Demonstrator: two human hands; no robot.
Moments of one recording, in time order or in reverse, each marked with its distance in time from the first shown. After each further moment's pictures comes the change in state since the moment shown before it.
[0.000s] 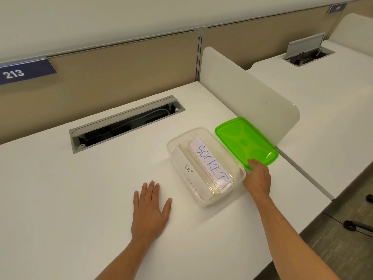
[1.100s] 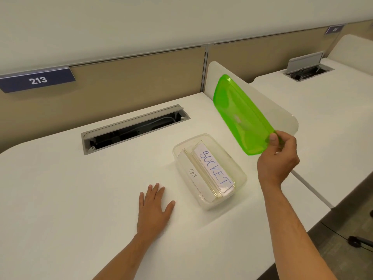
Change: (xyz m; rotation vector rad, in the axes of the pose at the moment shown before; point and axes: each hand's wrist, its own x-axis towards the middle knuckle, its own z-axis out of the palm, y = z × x) left_hand 0.005 -0.007 -0.003 -0.148 -0.037 -0.012; right_hand -0.022 -0.093 -0.092 0.698 0.768 -0.204
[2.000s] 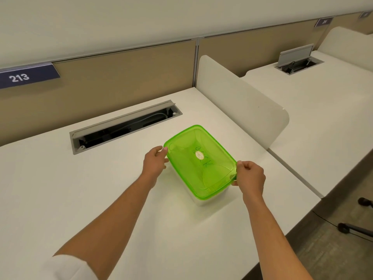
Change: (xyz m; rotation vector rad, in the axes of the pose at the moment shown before) left_hand 0.121 0.069 -0.053 -0.987 0.002 -0.343; right_hand -0.051 0.039 -0.012 -0.222 -0.441 0.647
